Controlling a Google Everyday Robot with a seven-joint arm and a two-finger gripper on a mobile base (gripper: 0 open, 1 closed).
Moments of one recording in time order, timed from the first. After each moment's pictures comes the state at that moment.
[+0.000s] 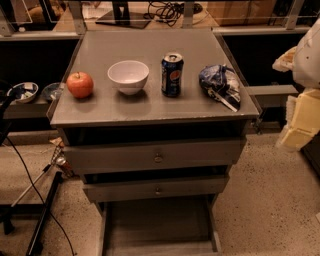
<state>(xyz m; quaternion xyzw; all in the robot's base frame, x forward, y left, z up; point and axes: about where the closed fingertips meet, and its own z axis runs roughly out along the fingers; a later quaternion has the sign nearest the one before) 0.438 -0.217 0.976 -0.60 0.78 -0.03 0.16</state>
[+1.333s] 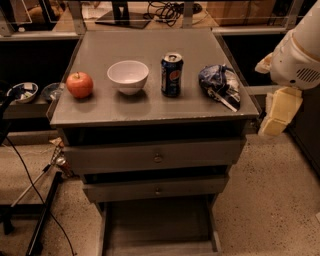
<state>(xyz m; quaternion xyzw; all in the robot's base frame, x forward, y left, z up) 0.497 -0.217 0.939 -0.62 0.77 -0.01 0.16</state>
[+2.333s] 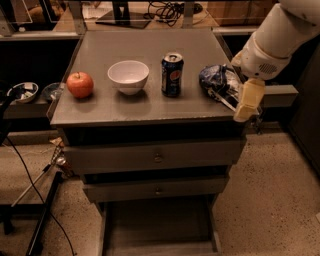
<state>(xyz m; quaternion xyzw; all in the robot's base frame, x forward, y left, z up) 0.581 -0.199 0.906 -0.65 0.74 -0.02 0.17</state>
